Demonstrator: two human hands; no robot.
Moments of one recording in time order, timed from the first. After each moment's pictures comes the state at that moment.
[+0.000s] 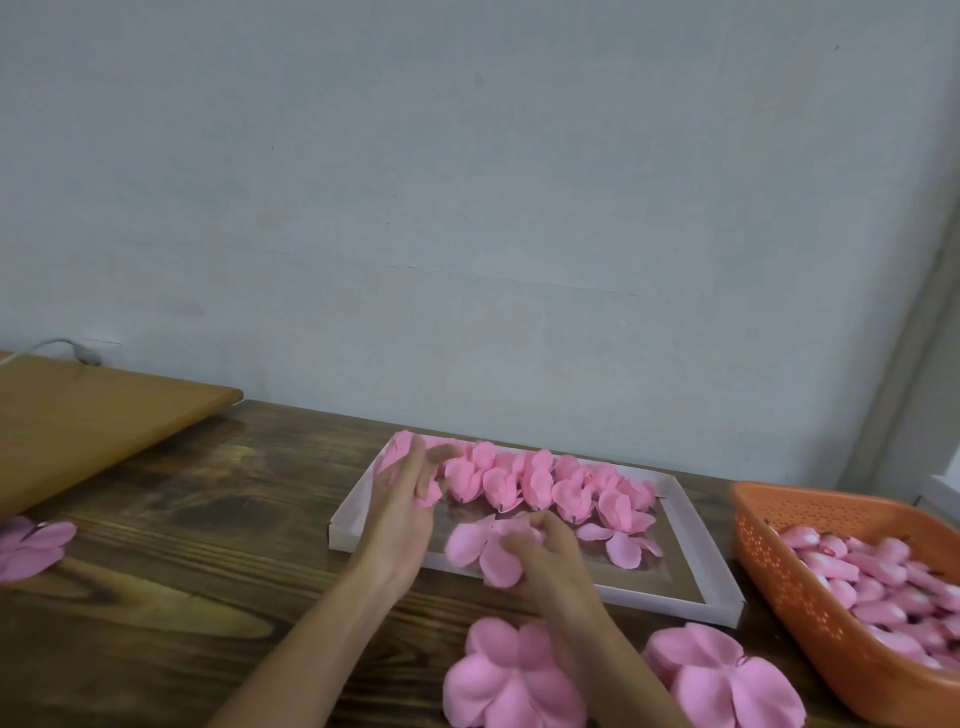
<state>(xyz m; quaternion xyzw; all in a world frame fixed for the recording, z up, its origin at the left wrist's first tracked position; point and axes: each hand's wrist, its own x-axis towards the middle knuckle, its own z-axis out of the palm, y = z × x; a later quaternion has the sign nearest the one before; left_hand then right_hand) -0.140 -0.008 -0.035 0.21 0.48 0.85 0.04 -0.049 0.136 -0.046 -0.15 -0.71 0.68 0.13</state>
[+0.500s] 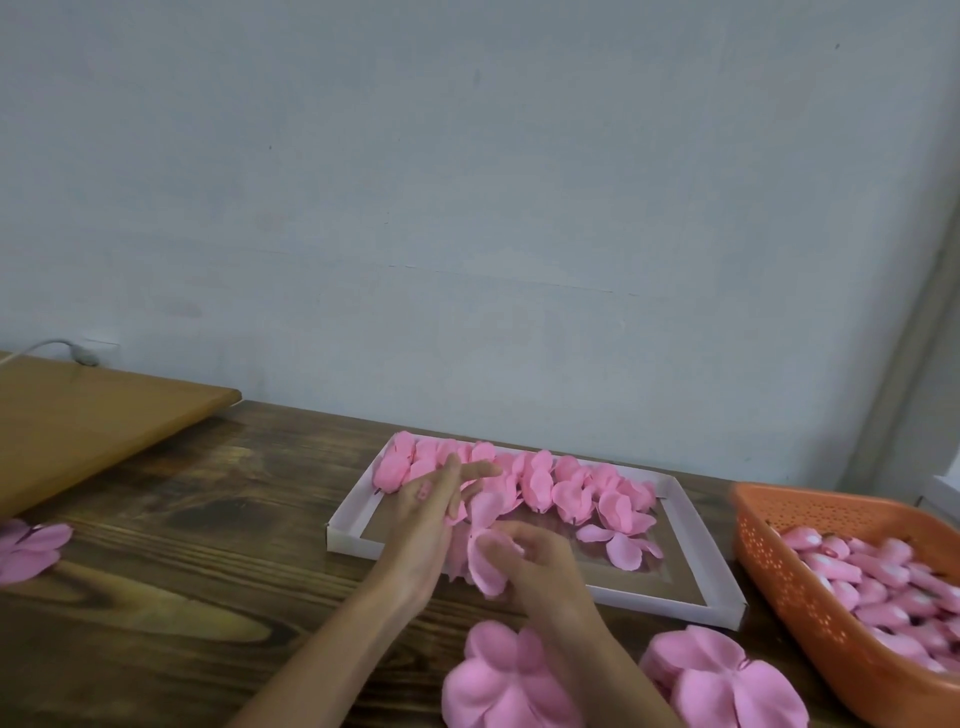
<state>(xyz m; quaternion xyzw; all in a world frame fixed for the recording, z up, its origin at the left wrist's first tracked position) -0.118 0.008 -0.033 0.19 0.52 0.83 0.06 -0.047 0.131 -0.046 -0.03 -0.74 0.66 0.12</state>
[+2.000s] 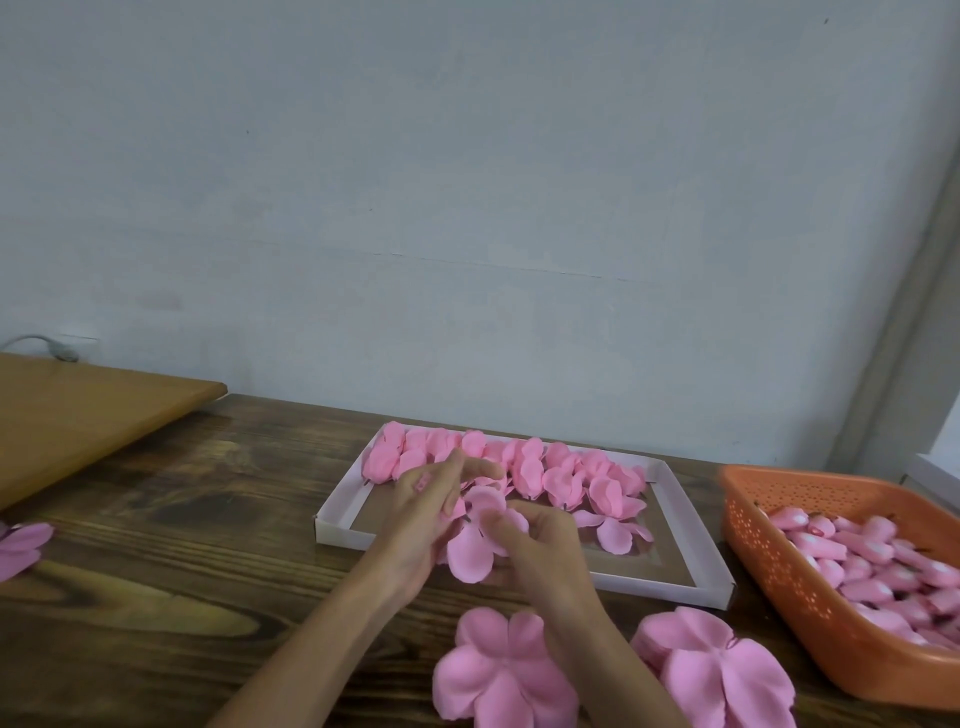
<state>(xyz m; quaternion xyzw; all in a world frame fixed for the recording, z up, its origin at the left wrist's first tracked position) -0.110 0.006 -0.026 0.18 0.58 0.79 0.09 -0.041 0.131 -0.035 -0.05 -0.70 0.70 0.16</state>
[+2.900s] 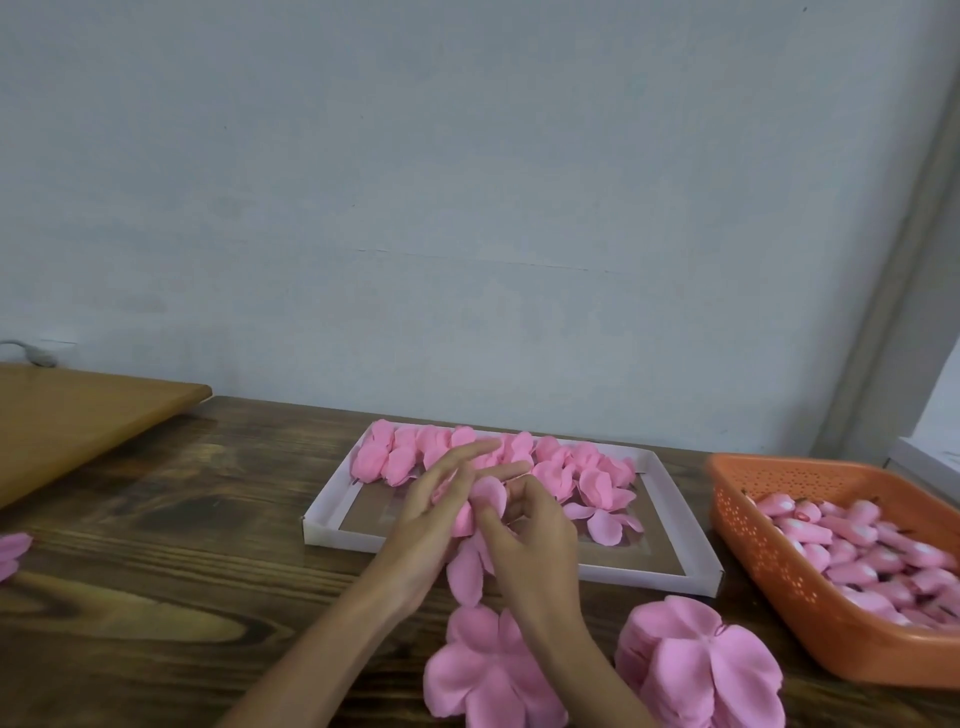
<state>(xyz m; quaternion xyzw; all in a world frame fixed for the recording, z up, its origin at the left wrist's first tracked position) -0.109 0.022 -0.041 0.30 0.53 0.78 0.11 -0.043 0.125 -0.043 -0.08 -0.78 0.52 0.35</state>
